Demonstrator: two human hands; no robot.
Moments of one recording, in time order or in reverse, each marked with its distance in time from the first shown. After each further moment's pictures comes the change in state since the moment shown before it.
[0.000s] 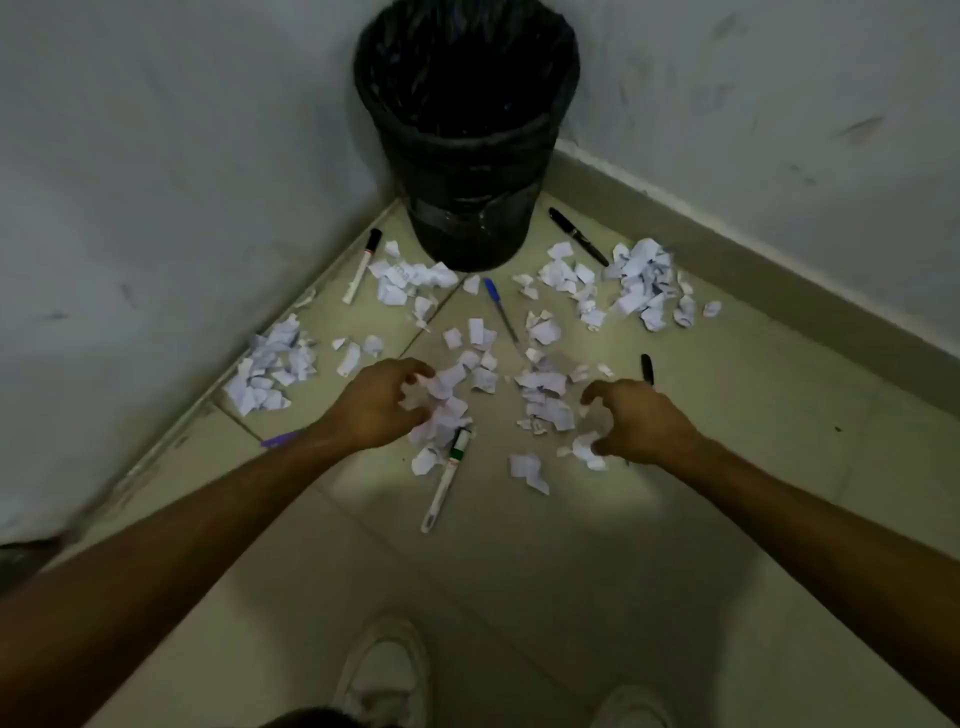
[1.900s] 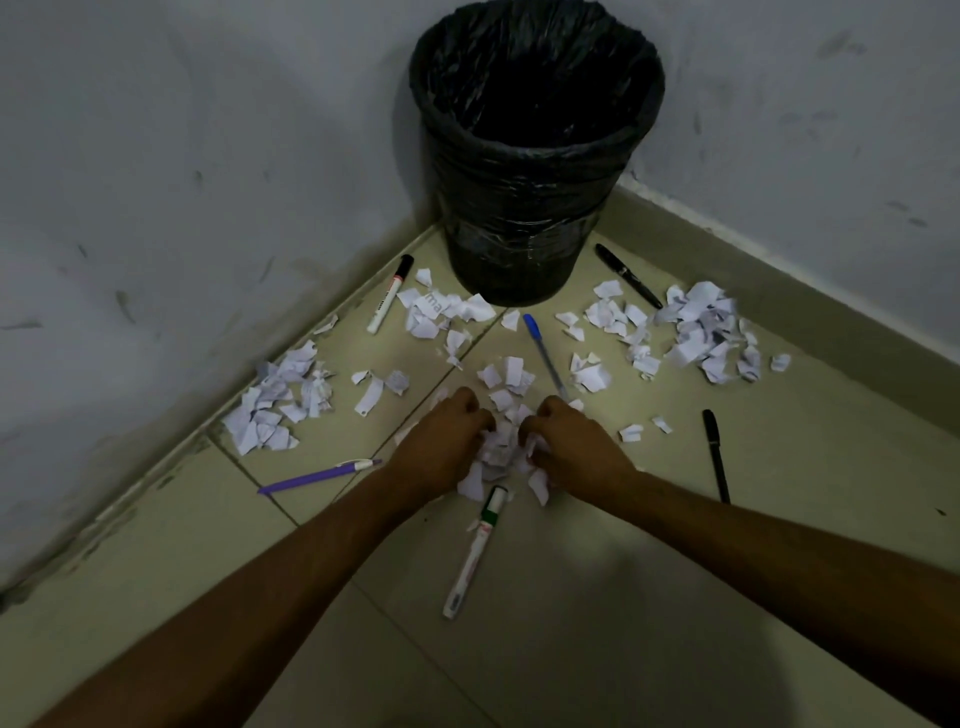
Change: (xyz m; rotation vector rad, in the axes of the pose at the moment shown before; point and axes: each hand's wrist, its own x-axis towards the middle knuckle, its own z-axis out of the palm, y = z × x) left_hand 0.068 -0.044 0.070 0.295 0.083 0.316; right_hand 0.100 -0.074 0.067 -0.177 0.118 -0.345
